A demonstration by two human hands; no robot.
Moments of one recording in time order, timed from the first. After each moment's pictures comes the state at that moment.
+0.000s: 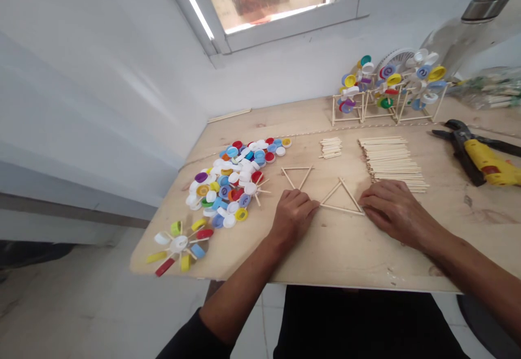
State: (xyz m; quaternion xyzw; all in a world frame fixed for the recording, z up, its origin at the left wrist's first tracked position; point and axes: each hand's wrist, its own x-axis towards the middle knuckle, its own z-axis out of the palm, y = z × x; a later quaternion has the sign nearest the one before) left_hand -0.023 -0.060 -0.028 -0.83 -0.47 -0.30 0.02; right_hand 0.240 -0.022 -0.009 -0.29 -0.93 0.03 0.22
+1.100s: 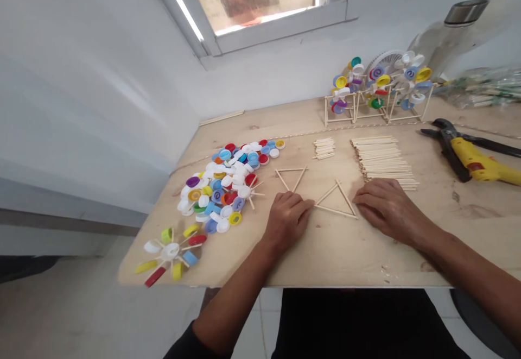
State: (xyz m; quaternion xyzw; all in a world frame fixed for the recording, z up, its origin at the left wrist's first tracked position) left_hand -0.024 -0.063 -0.024 -0.82 -0.48 -0.30 -0.03; right_hand 0.238 -0.024 -0.008 -0.32 -0.92 0.04 0.23
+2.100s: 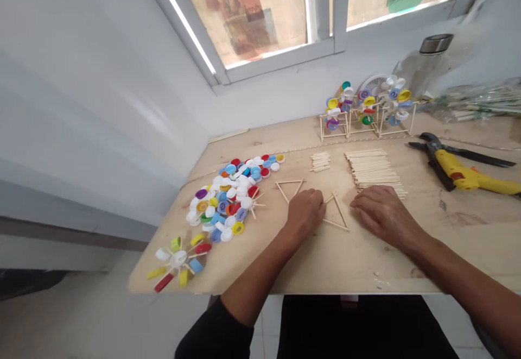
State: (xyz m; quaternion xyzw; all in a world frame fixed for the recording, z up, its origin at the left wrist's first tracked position) left_hand 0.030 -0.027 0.007 -0.79 -0.60 -0.08 -0.10; right_hand 0.245 -0.024 -0.008 -0.34 -0.90 0.00 0.29
